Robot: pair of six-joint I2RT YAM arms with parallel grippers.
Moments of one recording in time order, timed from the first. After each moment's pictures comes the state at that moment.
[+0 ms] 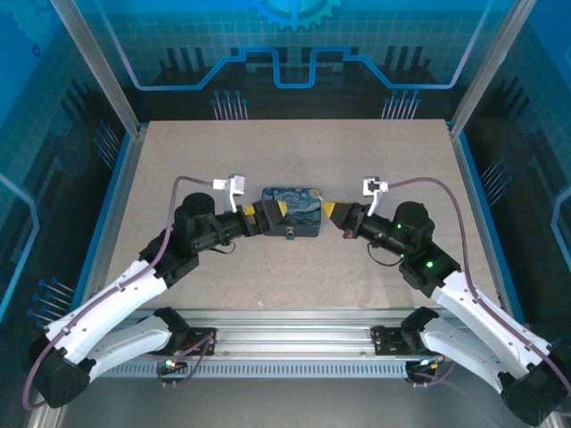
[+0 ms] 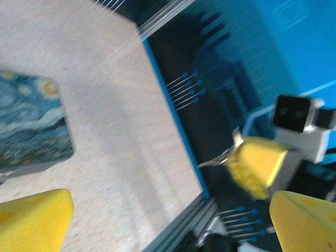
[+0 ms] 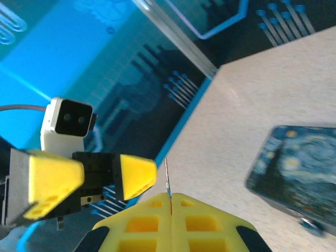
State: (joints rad) left arm -0.63 0.92 0.75 -0.10 0.29 -0.90; right arm 0.56 0.78 0.66 -0.01 -0.32 0.74
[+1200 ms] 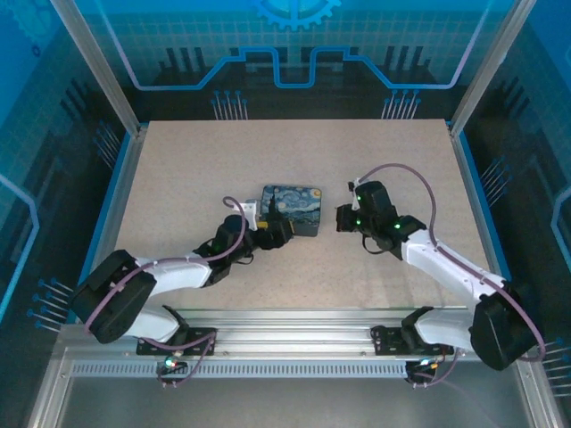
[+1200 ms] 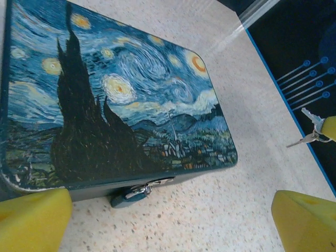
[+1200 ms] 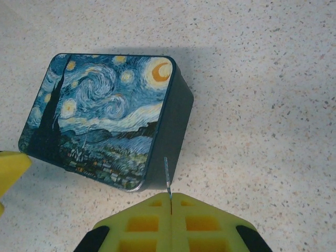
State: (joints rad) left arm -0.62 1.40 0.44 0.57 0.05 -0.71; right arm 0.49 1.23 0.81 -0.33 0.00 0.48
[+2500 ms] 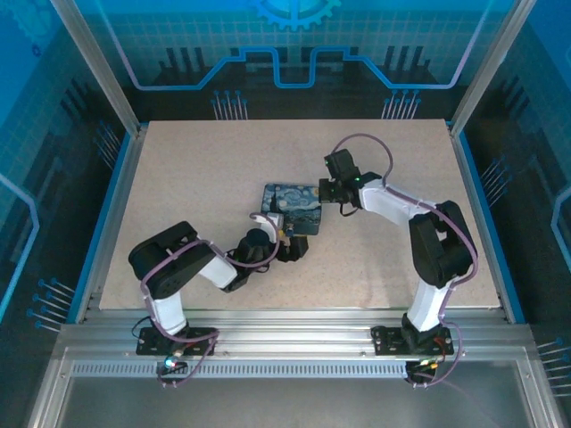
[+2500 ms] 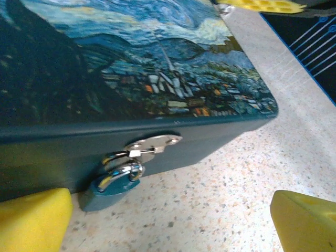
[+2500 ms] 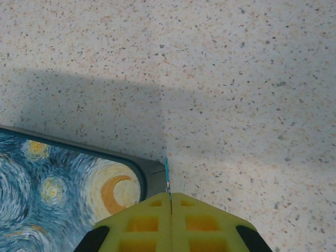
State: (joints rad) left arm -0.75 1.82 0.46 0.98 -0.03 -0.60; right arm 0.46 1.81 1.25 -0.38 0.08 0.38
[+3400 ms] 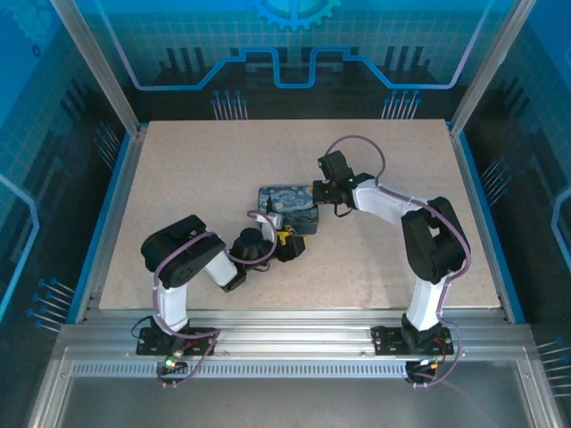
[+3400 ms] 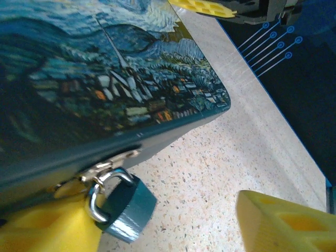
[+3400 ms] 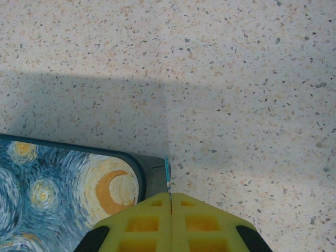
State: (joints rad) left arm -0.69 1.92 0.44 1.20 0.19 -0.69; right arm 0.48 1.85 1.27 -0.35 0.06 0.38
